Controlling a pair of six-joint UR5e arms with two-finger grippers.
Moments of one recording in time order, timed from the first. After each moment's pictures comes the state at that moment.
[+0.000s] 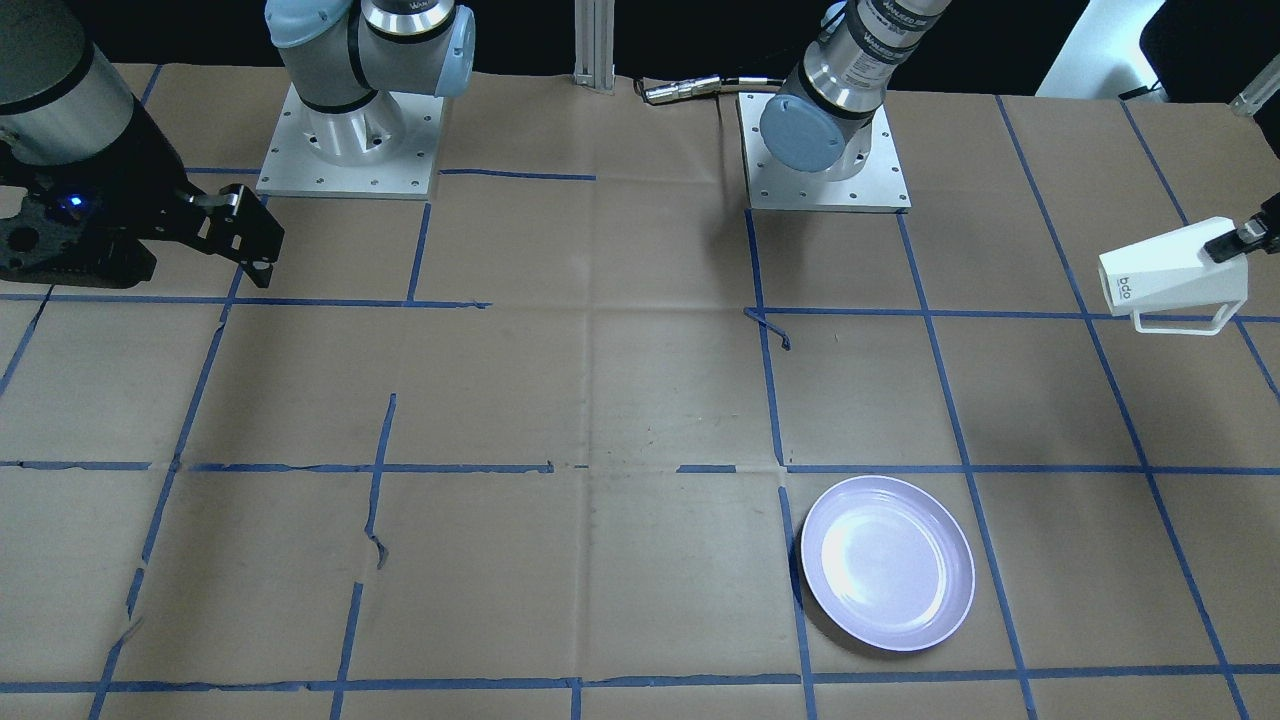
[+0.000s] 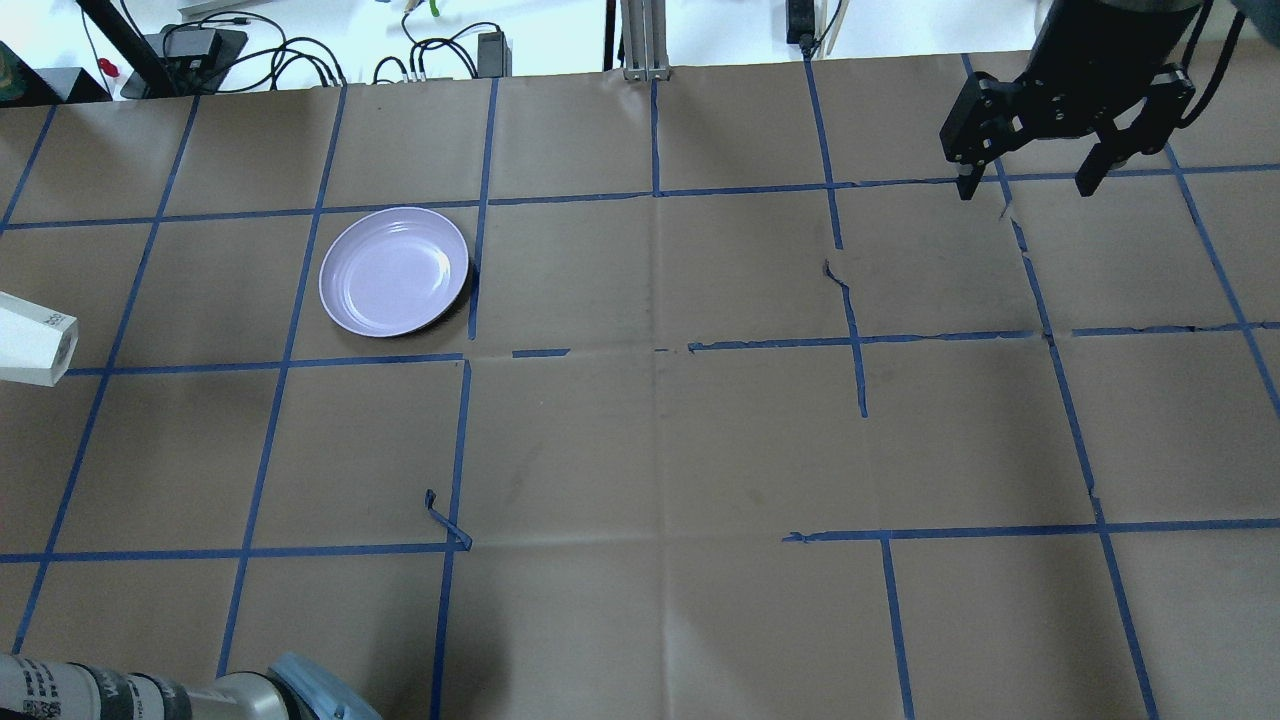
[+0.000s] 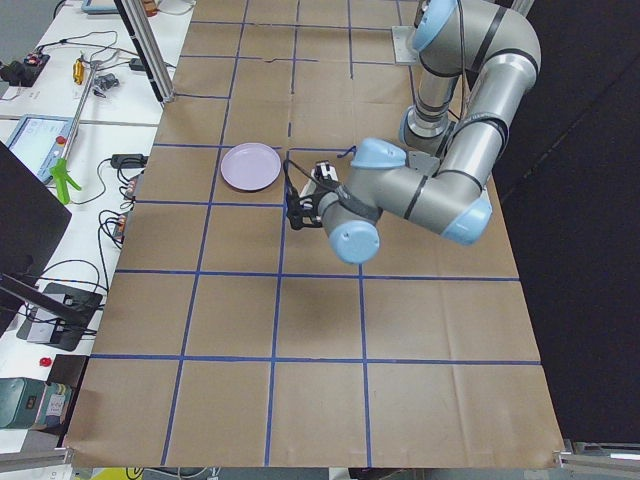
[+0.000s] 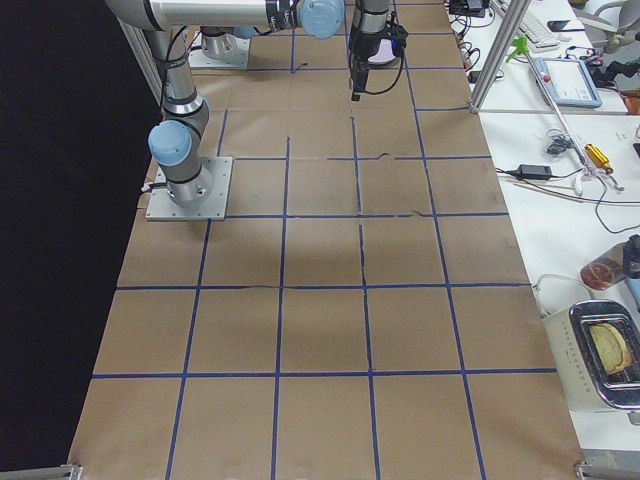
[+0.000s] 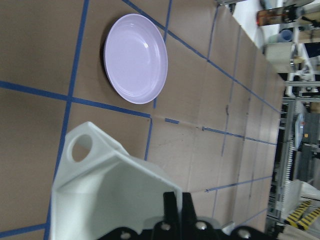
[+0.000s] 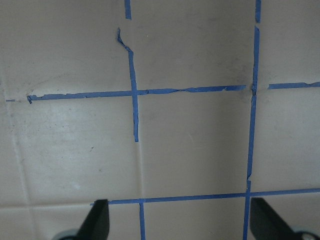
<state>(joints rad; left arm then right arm) -0.63 -1.81 -1.34 -2.18 1.00 0.89 1.47 -1.48 1.43 -1.44 -1.60 -0.06</state>
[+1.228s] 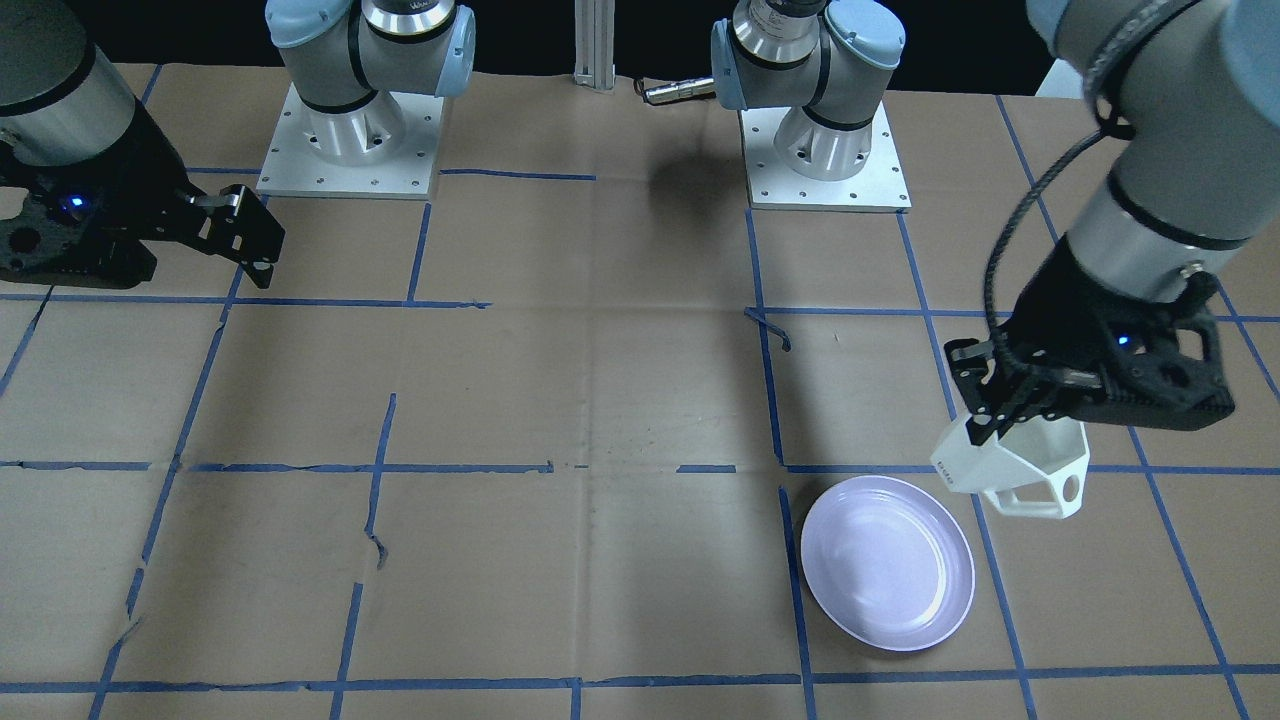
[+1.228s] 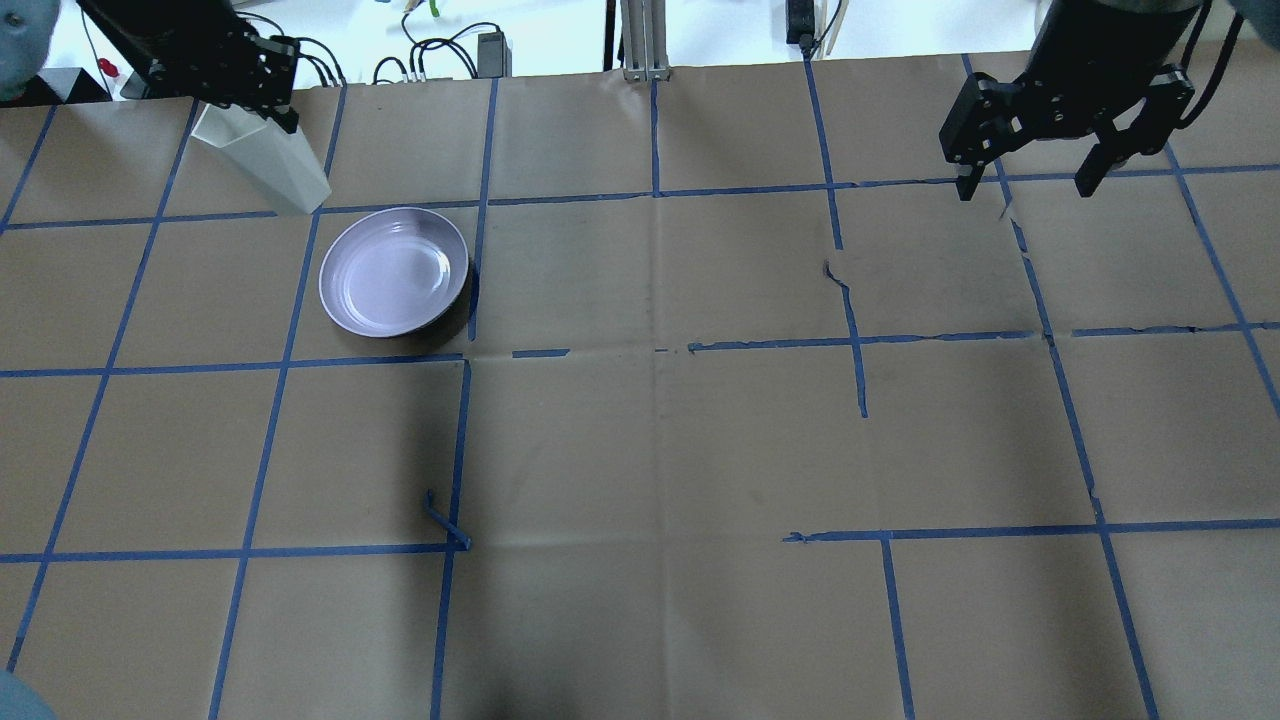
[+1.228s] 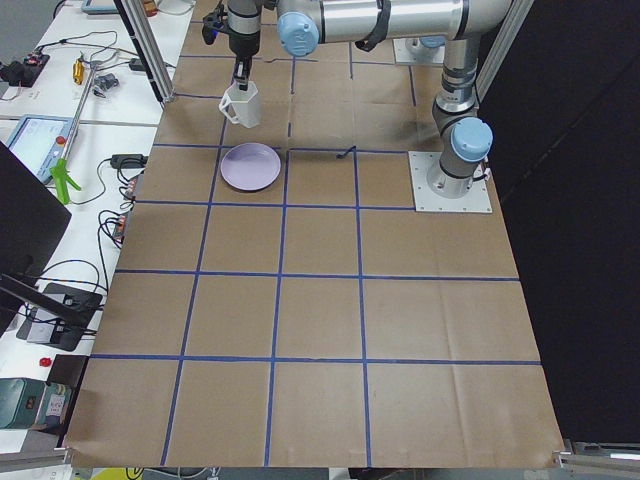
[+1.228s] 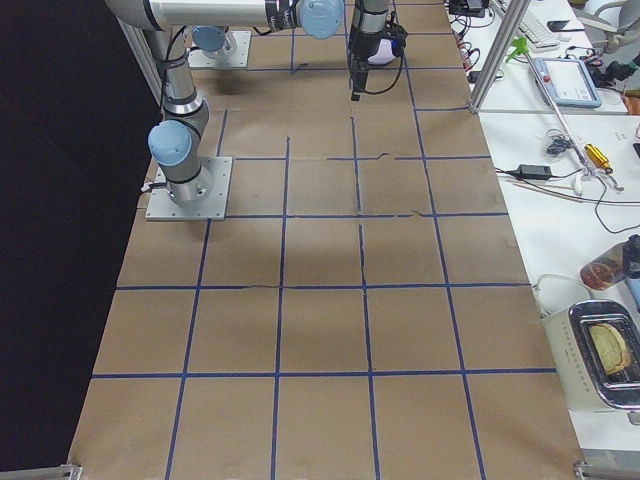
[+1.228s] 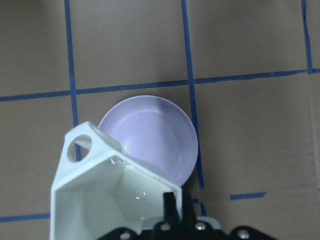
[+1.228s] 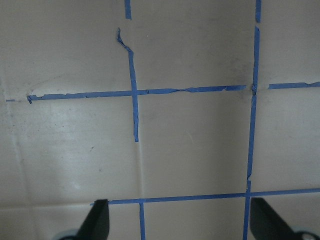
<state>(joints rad) -1.49 -1.85 -1.37 -1.32 1.56 0.19 1.47 -1.48 1.43 -1.44 -1.60 -0.06</state>
